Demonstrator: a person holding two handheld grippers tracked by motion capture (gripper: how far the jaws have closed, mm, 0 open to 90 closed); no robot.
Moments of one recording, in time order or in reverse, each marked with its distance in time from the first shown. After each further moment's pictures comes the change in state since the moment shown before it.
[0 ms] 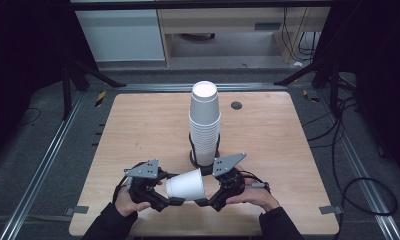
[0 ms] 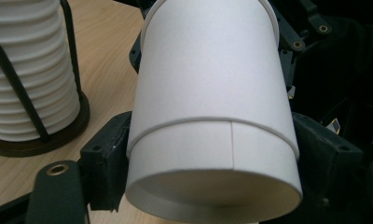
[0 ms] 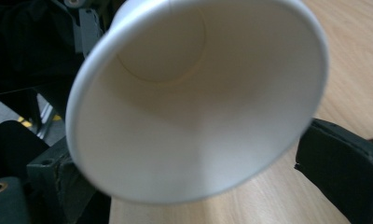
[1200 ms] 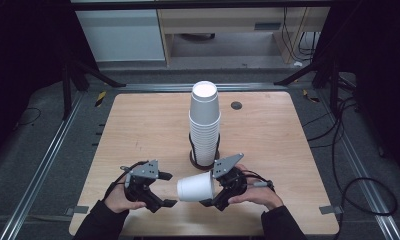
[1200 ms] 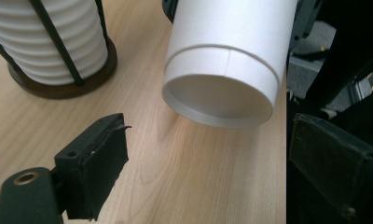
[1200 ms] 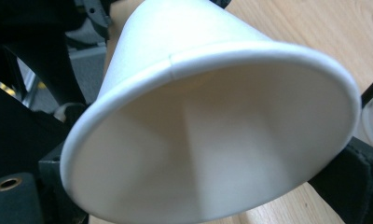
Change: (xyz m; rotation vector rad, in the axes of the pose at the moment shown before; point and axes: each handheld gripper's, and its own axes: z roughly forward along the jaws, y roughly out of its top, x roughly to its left) left arm 0.008 -0.004 -0.006 0.239 0.099 0.025; right arm -0.006 -0.008 -0.002 0.144 -0.040 -0.018
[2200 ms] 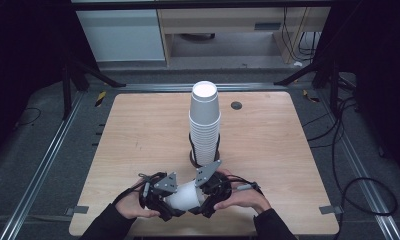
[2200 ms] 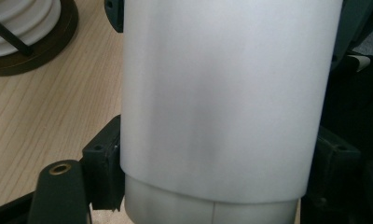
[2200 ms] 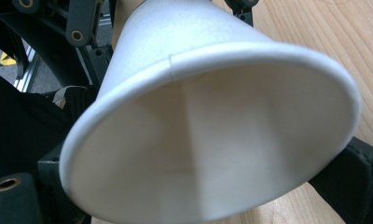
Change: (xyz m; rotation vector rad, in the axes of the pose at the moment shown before) left arm -0.018 0.004 0.039 0.208 0.027 0.092; right arm 0.013 0.013 0.039 0.113 0.036 -0.058
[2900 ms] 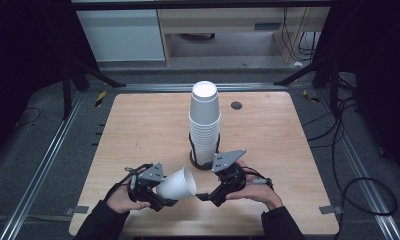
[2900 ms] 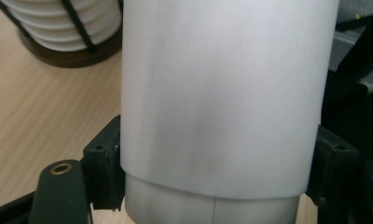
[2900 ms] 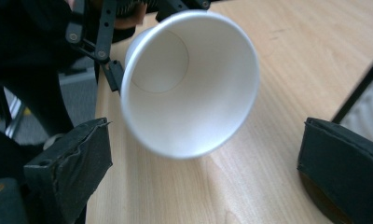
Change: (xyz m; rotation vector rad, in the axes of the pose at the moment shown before) left arm 0.022 -0.019 -0.030 -0.130 0.050 -0.098; right arm -0.011 -0.003 -0.049 -0.207 -0.098 0.072
